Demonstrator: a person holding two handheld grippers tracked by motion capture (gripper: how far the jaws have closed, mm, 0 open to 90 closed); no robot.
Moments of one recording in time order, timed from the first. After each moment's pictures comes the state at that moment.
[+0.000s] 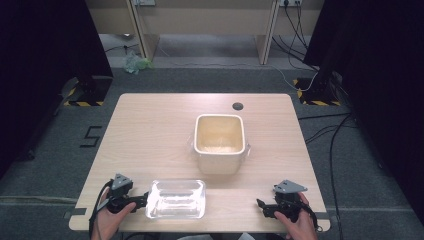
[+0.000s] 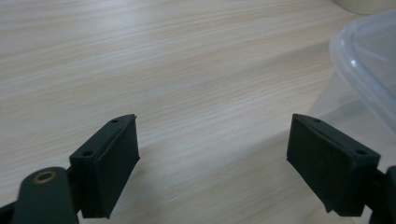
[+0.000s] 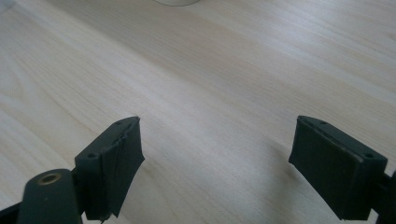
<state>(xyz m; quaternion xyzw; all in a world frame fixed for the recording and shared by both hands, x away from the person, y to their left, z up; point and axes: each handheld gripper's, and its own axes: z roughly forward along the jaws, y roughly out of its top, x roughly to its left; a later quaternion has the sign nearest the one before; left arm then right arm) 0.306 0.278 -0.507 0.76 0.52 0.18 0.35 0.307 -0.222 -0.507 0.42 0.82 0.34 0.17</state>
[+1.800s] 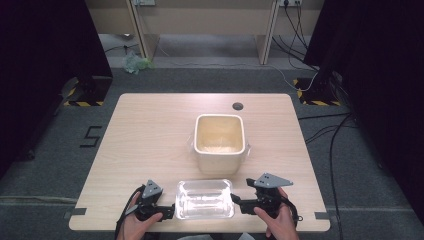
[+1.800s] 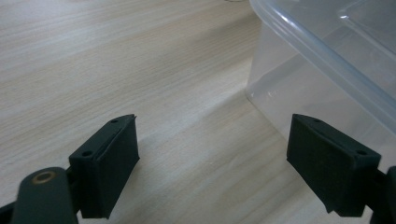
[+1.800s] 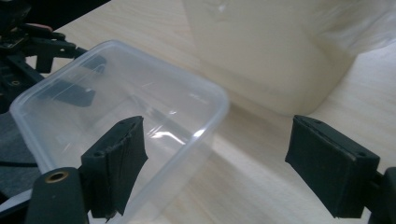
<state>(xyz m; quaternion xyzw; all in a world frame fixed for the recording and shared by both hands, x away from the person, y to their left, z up) 0.292 0.205 -0.512 0.80 0.45 0.13 0.38 0.304 -0.157 -0.464 0.38 0.80 0.46 0.10</state>
